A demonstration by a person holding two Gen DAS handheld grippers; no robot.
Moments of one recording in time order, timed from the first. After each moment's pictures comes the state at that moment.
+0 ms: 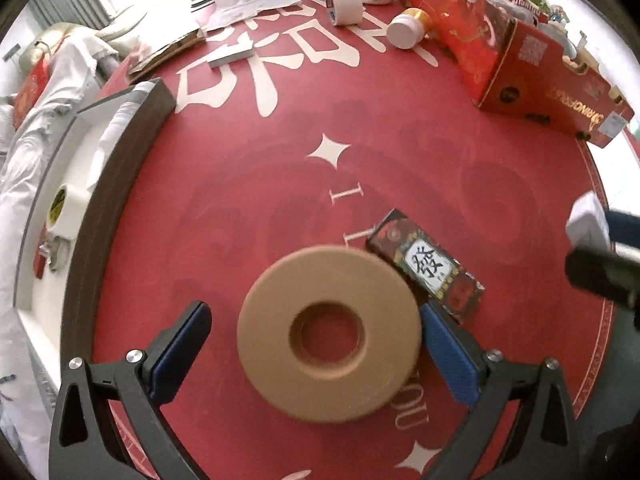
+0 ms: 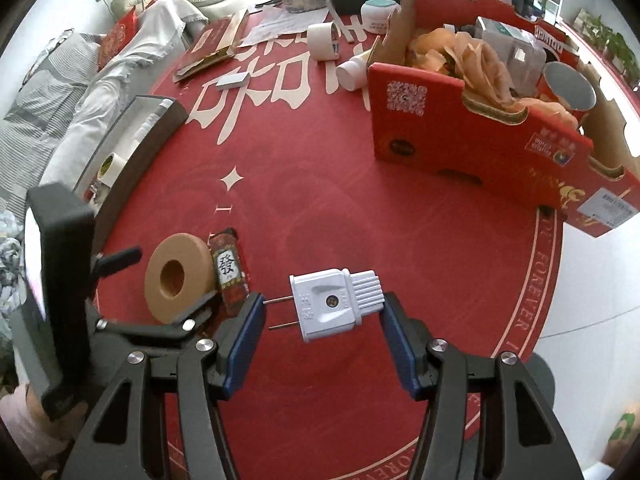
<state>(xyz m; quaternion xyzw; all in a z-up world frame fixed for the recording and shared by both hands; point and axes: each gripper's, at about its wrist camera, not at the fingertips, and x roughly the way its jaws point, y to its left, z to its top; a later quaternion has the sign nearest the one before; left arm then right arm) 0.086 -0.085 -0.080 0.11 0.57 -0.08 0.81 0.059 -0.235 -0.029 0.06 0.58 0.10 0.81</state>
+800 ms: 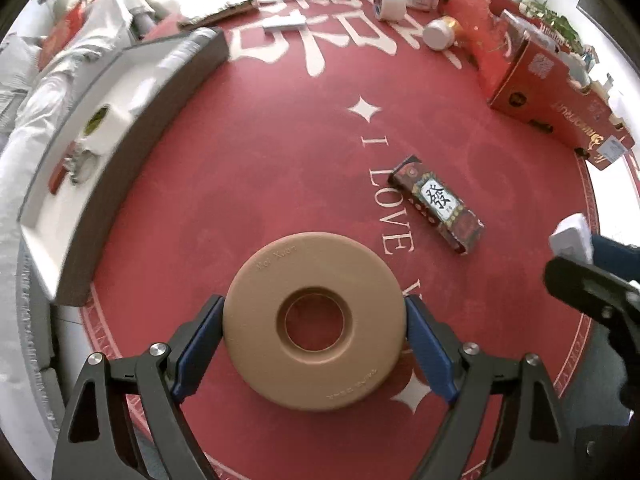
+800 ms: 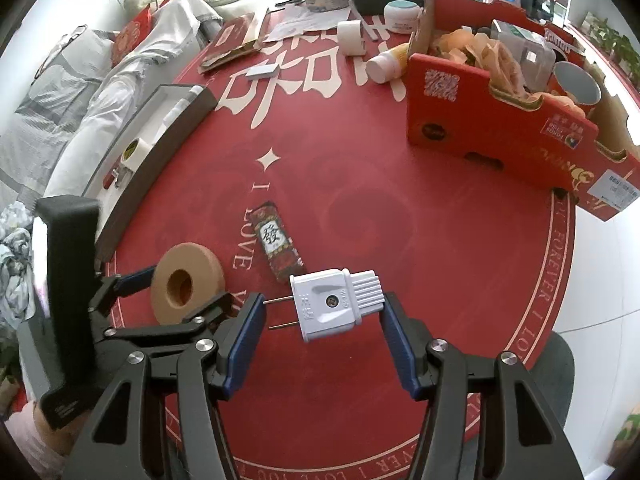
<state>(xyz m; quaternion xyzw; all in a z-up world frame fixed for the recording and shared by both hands) 0.033 -0.058 -0.066 0.04 0.59 -0.03 0.81 0.030 -0.212 -0.025 0.06 0.57 0.12 0.81</state>
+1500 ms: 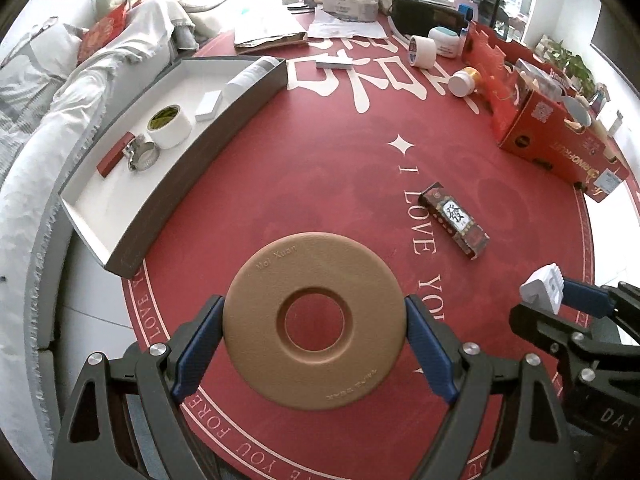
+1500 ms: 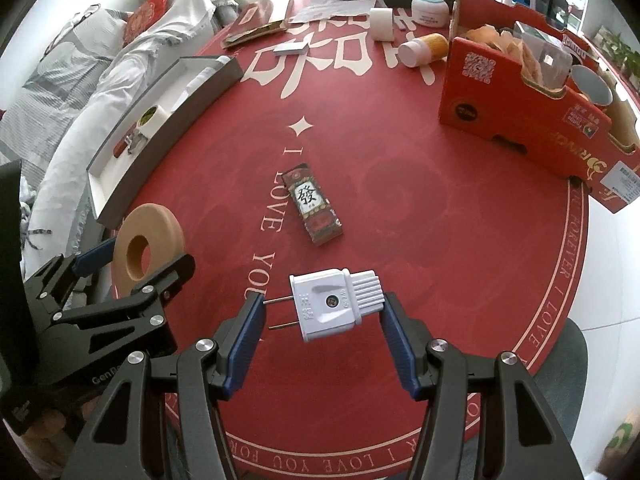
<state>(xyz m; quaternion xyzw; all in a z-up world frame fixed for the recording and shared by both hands) -0.001 -0.028 -0.036 0.01 0.54 0.01 0.84 0.006 -0.184 -0.032 0.03 0.58 0.13 0.81</state>
